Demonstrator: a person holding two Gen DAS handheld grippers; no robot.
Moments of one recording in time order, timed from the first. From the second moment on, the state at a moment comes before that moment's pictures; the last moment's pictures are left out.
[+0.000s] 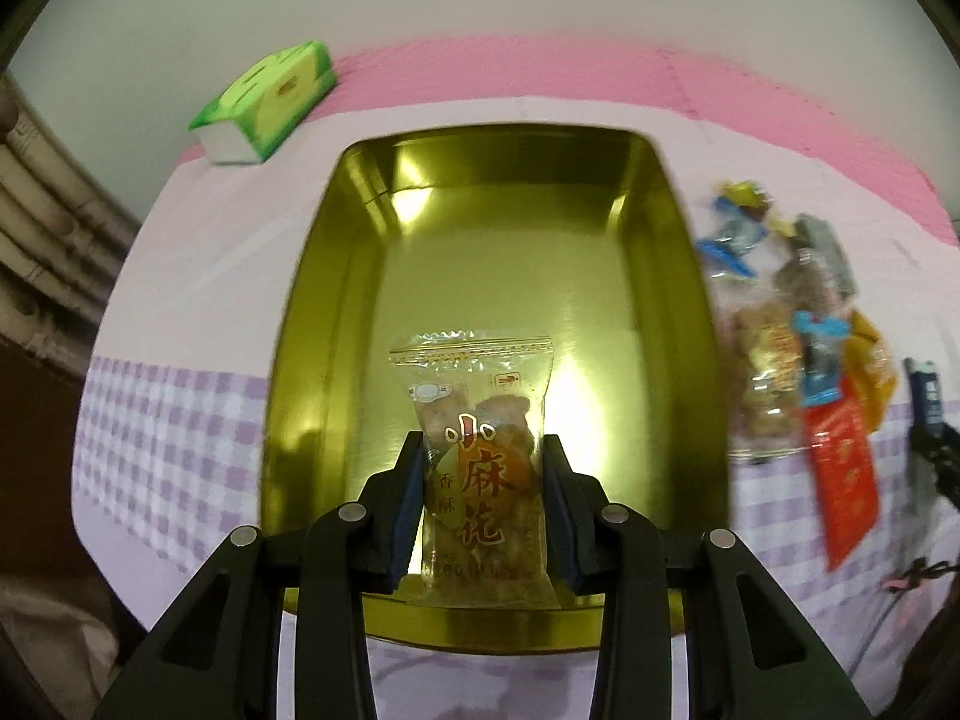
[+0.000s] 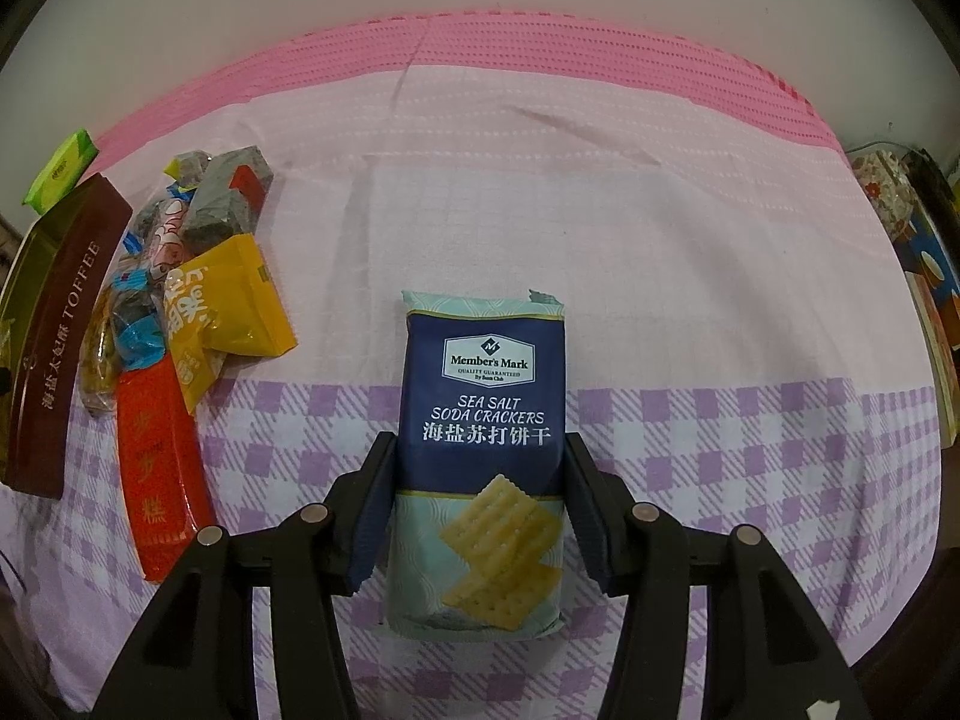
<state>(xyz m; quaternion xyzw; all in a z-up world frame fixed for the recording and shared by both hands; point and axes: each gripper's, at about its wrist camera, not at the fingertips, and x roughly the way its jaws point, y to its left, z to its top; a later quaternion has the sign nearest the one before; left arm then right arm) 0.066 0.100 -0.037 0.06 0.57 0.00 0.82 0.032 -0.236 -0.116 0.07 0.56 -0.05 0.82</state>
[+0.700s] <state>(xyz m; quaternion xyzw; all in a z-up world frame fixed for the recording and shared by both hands) 0.066 0.122 -0.069 0.08 0.59 0.02 0.81 0.035 -0.236 -0.116 0.07 0.57 -0.06 0.82</state>
